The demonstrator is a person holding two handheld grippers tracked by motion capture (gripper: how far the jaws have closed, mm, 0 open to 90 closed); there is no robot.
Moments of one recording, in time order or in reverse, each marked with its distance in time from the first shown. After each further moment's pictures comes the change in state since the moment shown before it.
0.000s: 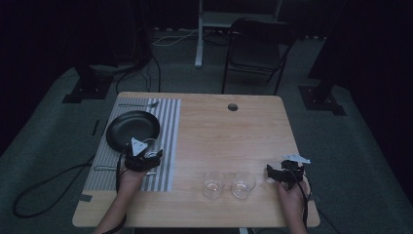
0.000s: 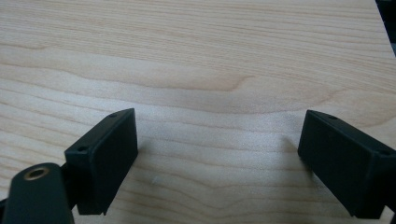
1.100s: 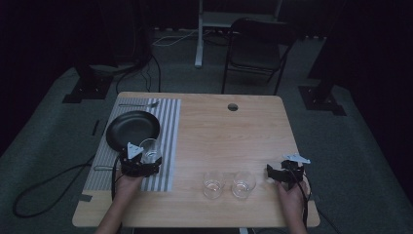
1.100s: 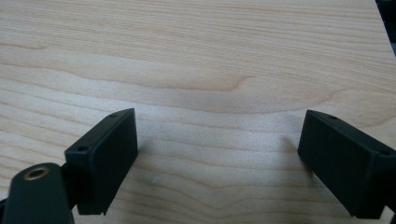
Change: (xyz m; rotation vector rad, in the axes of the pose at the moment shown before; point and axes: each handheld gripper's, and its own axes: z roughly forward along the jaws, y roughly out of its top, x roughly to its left) left arm -0.002 -0.007 -0.022 0.061 -0.026 -0.073; right arm 0.000 0.000 0.000 0.000 0.000 0.000
